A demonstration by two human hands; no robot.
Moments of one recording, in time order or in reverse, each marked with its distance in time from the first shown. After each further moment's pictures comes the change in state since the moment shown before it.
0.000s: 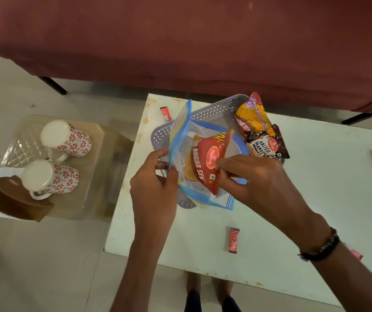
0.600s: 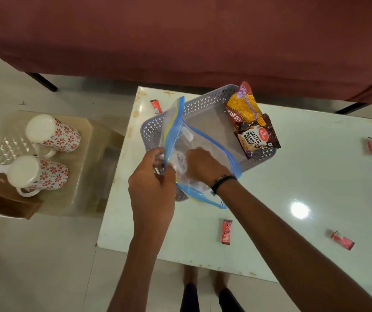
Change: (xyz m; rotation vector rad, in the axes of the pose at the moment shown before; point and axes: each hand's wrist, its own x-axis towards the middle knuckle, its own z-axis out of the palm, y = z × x) left_hand -0.014 -0.006 0.020 0.014 -0.004 0.021; right_hand 0.055 0.022 0.101 -0.061 -0.533 0.398
